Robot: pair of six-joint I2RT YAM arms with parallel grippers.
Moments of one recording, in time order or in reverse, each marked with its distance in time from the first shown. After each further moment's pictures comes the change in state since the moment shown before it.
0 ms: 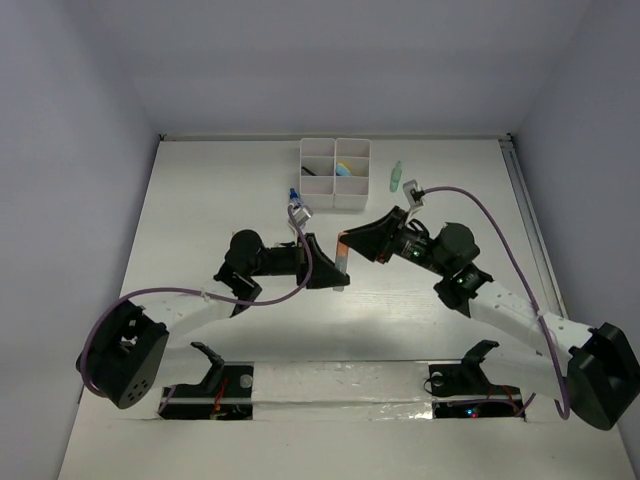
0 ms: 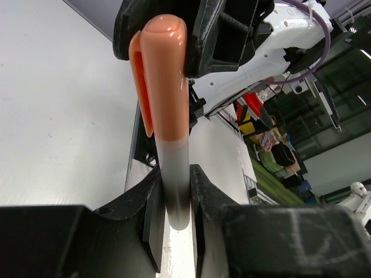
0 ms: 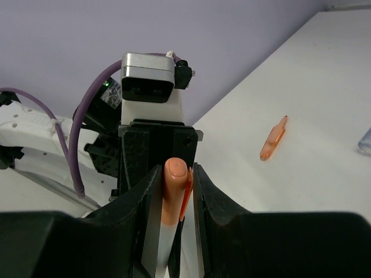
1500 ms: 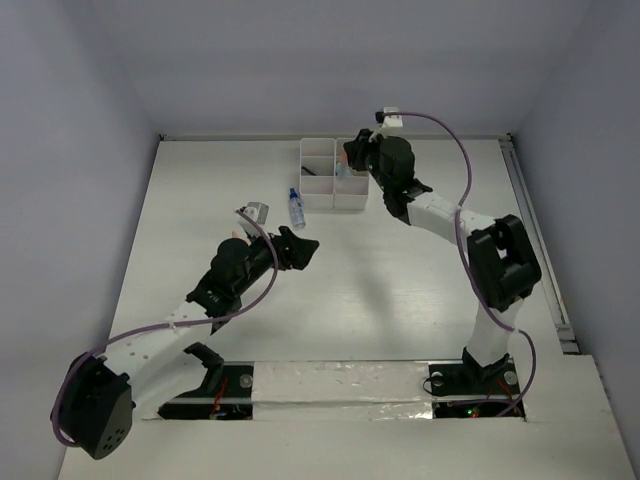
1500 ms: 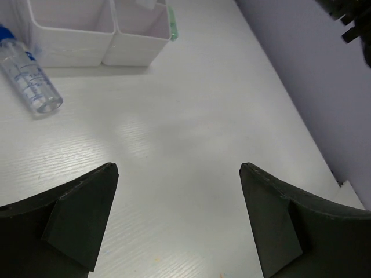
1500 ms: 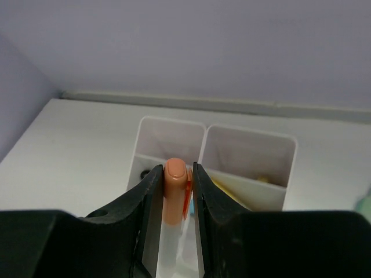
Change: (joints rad) left arm 0.044 -0.320 -0.068 -0.545 -0.833 0.369; right arm -0.166 0.761 0.727 -0.168 0.613 -0.402
